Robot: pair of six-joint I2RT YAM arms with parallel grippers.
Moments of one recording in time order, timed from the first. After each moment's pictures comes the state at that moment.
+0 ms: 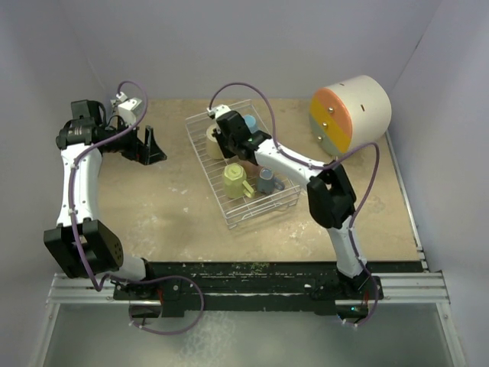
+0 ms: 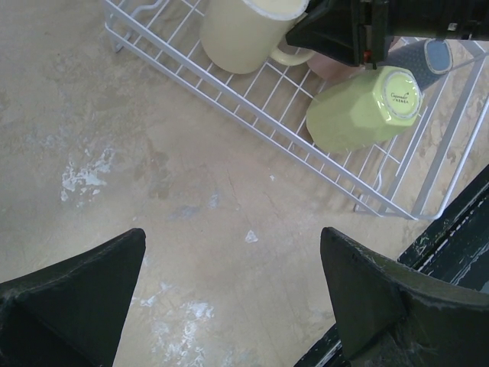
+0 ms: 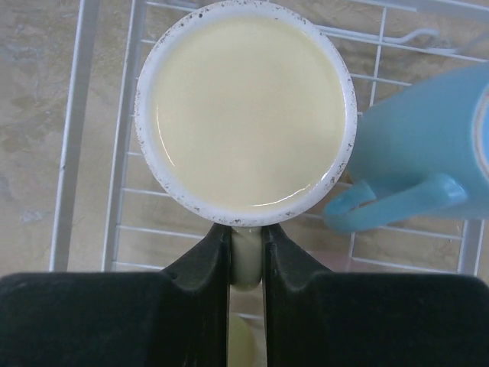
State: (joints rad) left arm 0.26 1.45 1.47 -0.99 0.81 0.46; right arm 0.76 2.17 1.88 -0.40 0.21 0.08
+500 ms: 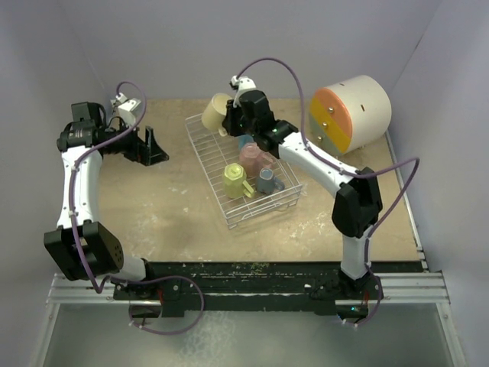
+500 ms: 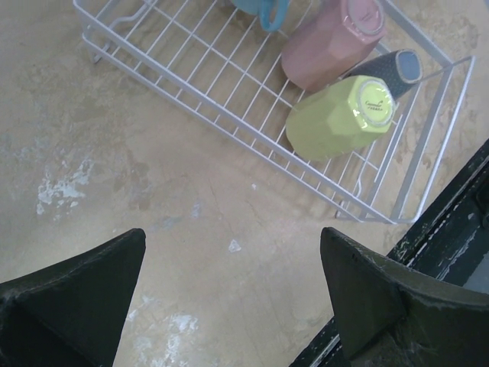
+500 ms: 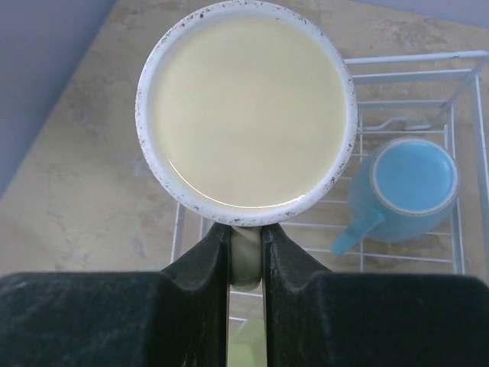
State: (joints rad) left arm 0.26 1.44 1.44 -0.98 0.85 0.45; right arm 0.70 1.95 1.79 -0.25 0.11 0.28
